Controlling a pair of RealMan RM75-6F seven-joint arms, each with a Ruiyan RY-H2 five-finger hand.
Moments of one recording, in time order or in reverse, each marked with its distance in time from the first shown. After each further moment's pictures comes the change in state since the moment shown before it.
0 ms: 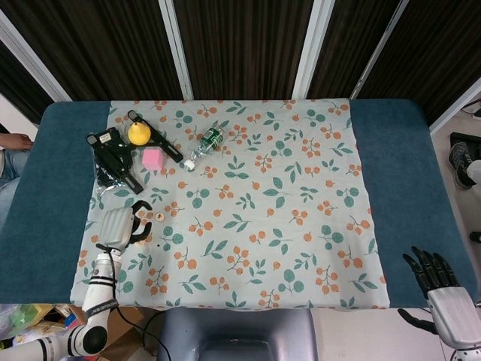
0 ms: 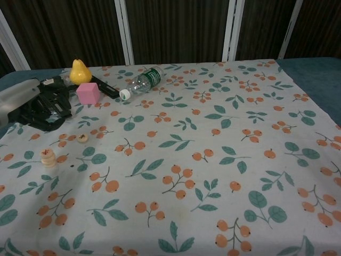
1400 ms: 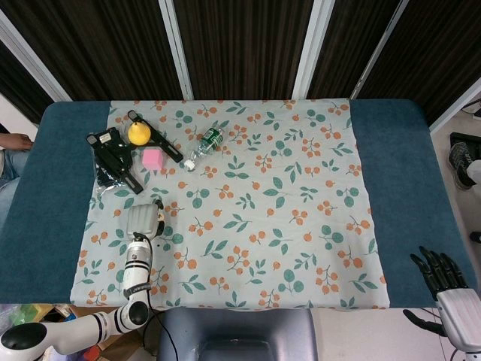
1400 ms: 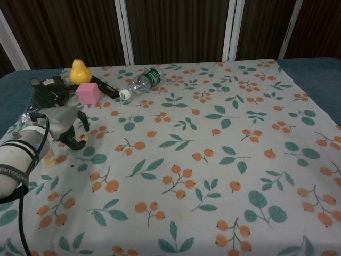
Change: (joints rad) left arm -0.200 -0.282 -0.004 0.372 -0.281 -0.027 0.341; right arm -0.009 0.021 -0.002 0.017 -0.008 0.034 0.072
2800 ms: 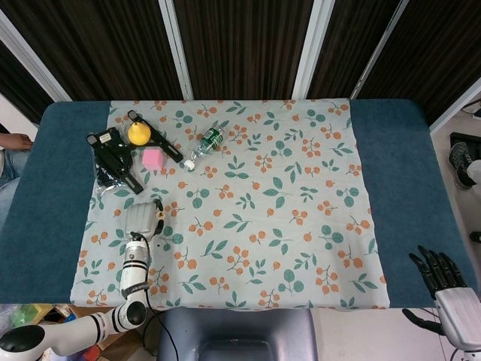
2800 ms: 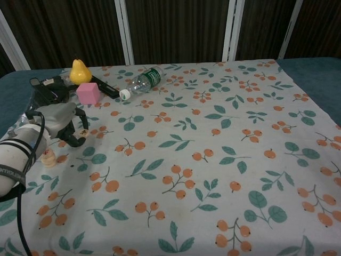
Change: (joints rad) left arm 0.022 0.010 -0.014 0.004 0.071 -0.003 -0.081; right arm 0.003 -0.003 0.003 -0.004 0.004 -0.010 -0.012
